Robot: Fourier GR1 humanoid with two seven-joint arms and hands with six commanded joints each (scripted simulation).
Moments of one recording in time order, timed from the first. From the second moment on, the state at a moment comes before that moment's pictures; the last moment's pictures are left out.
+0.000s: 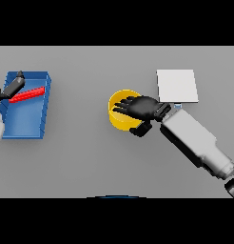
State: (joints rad) left arm -0.43 0.56 -0.11 -1.18 -0.30 0.14 0.48; right arm -0.73 -0.34 0.70 -1.10 0.90 0.45 -0.21
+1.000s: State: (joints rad) left arm -0.44 0.56 -0.12 -1.16 -0.32 0.13 0.46; right arm -0.75 -0.33 0.70 -1.07 0.83 0.56 -0.18
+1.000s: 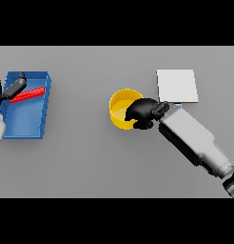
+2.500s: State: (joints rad) left arm -0.42 0.58 -0.11 -1.22 -0.31 0.12 0.50; right arm -0.80 -0.55 0.43 -1.08 0.78 0.48 -0.11
